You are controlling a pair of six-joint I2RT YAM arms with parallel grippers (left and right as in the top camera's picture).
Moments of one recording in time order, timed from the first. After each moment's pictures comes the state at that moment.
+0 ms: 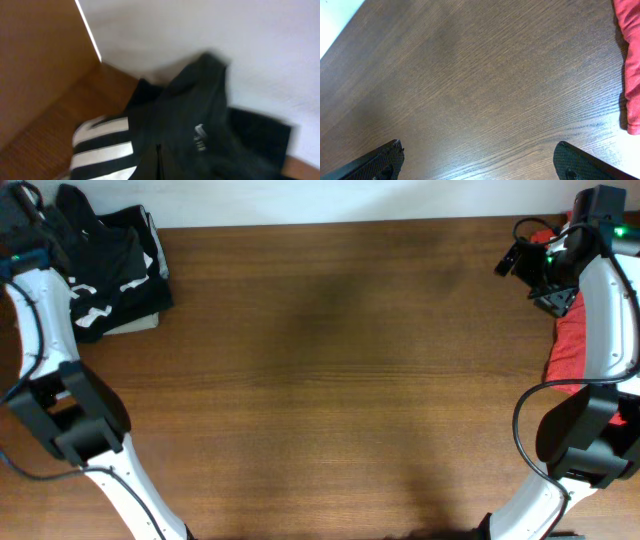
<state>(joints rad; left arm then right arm) 0.39 2.35 2.22 -0.38 -0.14 -0.09 -0.28 2.00 1.98 -1.18 -0.20 0.40</state>
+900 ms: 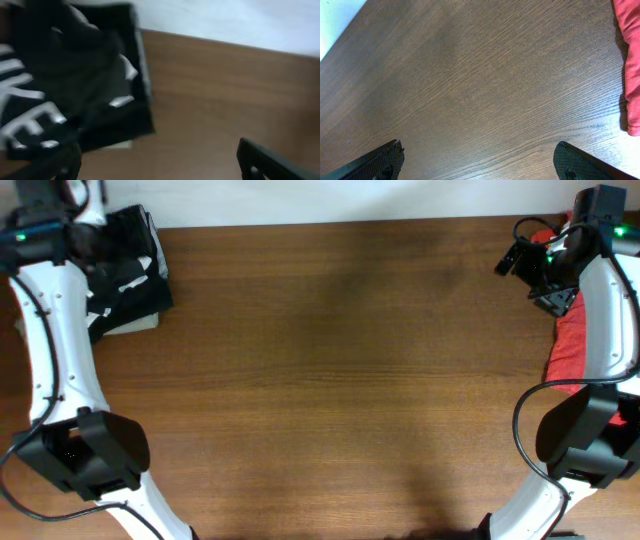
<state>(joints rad) 0.22 2.04 2.21 -1.05 0.14 0.01 -0.28 2.00 1.98 -1.18 -0.20 0.40</state>
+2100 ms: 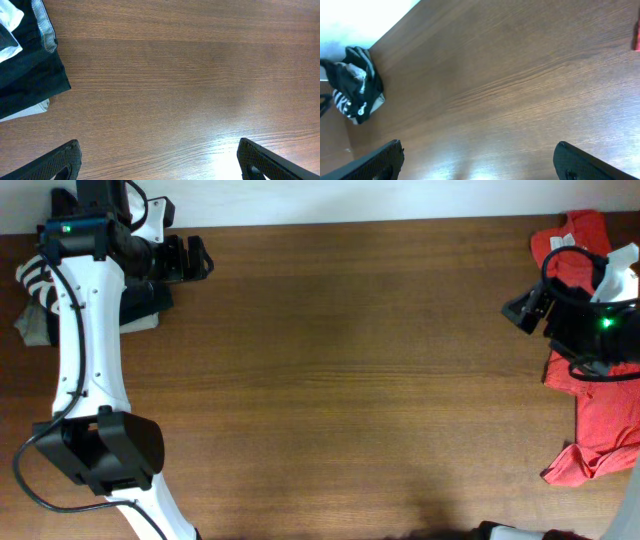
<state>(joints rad) 0.09 2.04 2.21 -1.28 0.32 0.01 -0.29 1.46 1.99 -1.61 -0.42 0.28</state>
